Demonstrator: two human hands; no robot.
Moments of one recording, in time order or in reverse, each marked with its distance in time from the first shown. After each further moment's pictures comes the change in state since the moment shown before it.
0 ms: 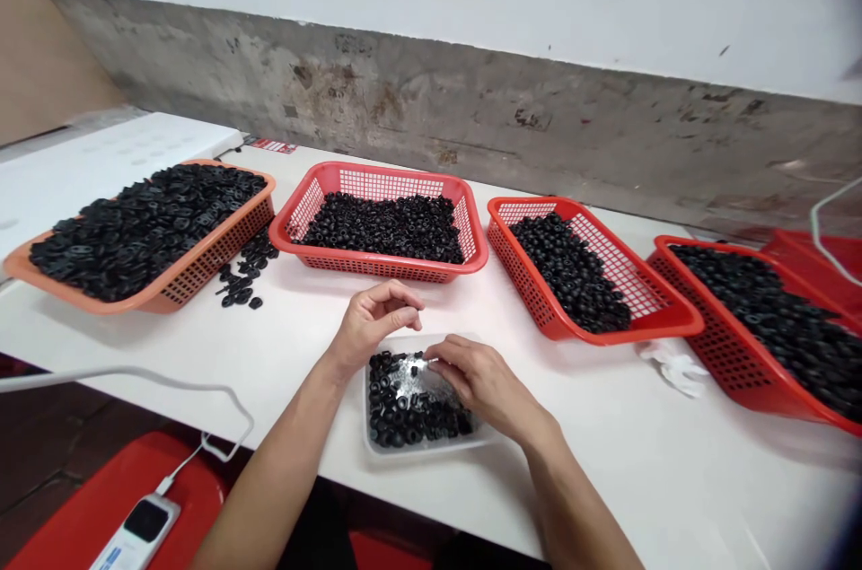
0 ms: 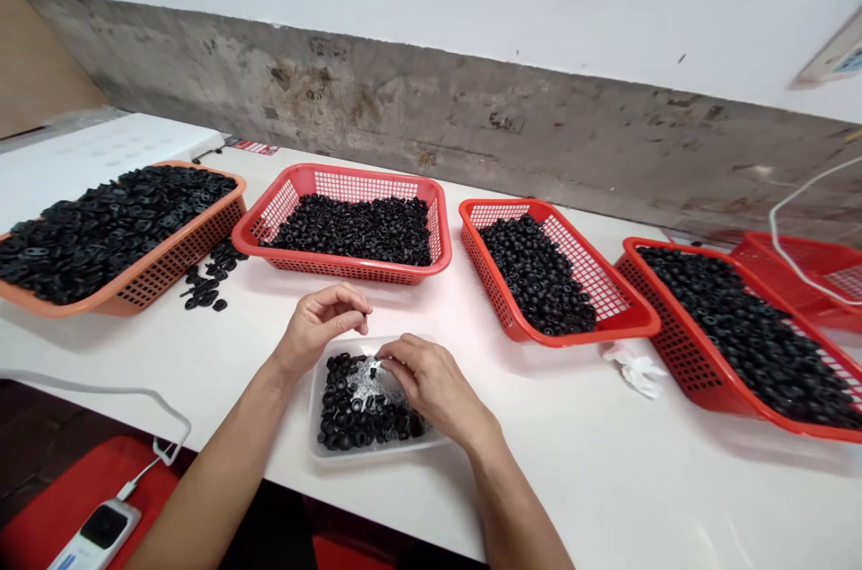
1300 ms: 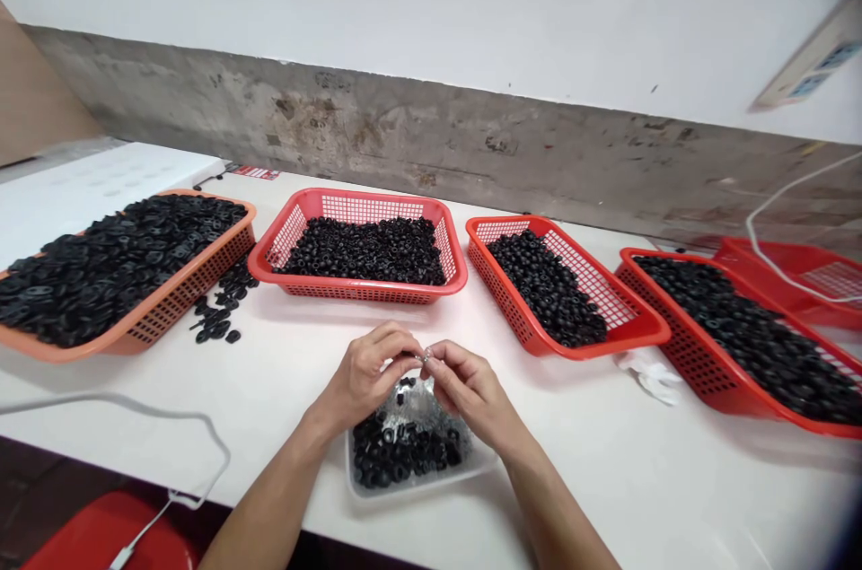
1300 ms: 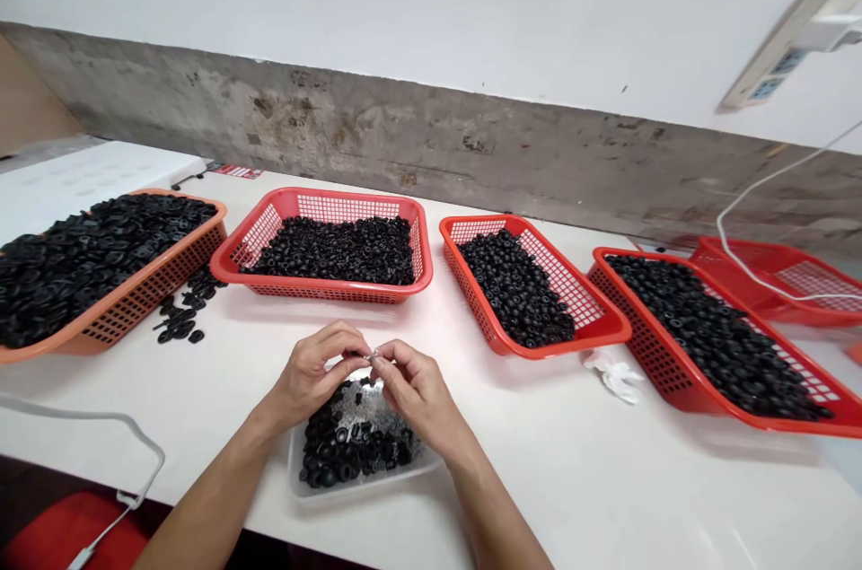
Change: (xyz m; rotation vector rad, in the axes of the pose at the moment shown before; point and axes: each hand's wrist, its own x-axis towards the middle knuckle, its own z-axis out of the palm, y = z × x) left_hand -0.007 0.002 0.012 0.722 -0.208 0.367; right_hand 0.006 0.000 0.005 0.879 0.161 0.239
